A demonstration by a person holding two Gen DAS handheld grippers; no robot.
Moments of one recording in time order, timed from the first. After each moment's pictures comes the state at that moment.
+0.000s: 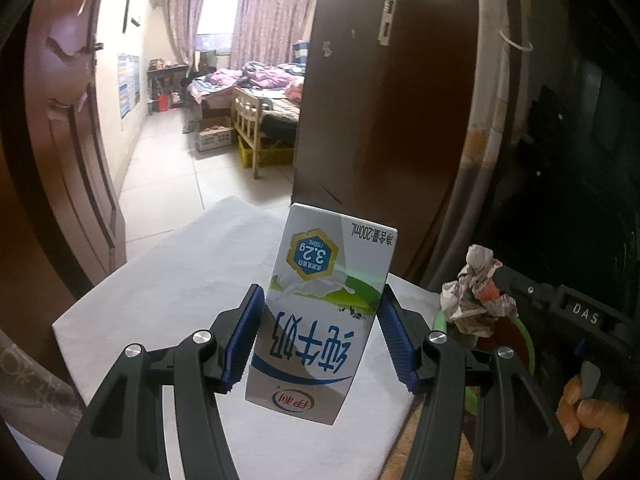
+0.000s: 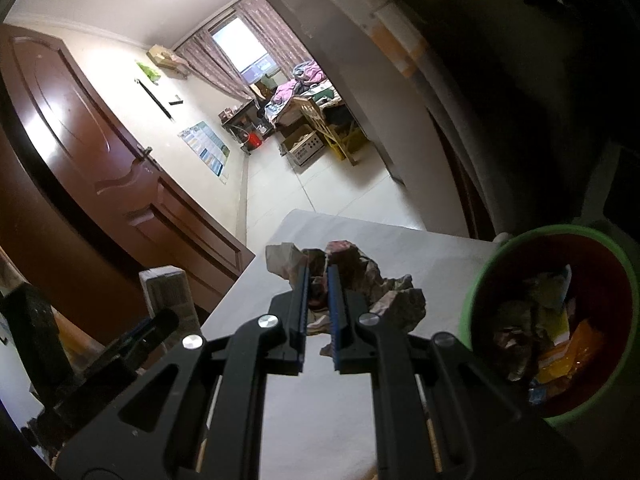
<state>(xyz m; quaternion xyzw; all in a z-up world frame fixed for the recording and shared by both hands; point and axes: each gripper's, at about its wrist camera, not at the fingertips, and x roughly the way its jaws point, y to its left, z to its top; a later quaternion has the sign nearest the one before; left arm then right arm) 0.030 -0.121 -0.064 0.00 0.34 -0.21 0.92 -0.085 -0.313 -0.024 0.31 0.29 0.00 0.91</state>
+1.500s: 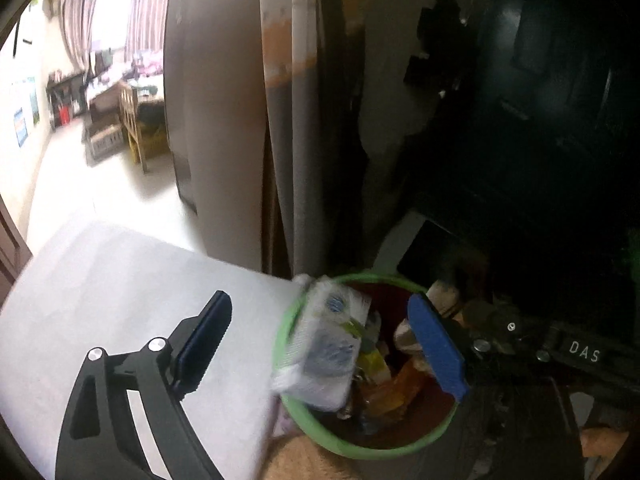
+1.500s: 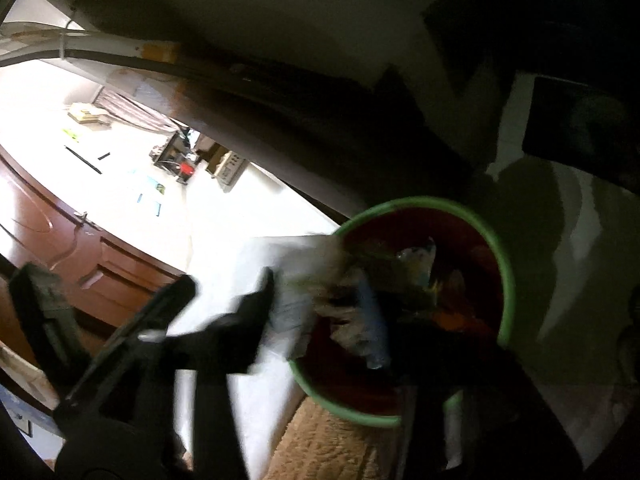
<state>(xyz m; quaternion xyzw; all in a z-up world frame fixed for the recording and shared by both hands) 0.013 -0.310 -0.103 0.06 0.37 -0.36 0.86 -0.166 -0.467 -0.086 0.40 0.32 -0.12 0.85</state>
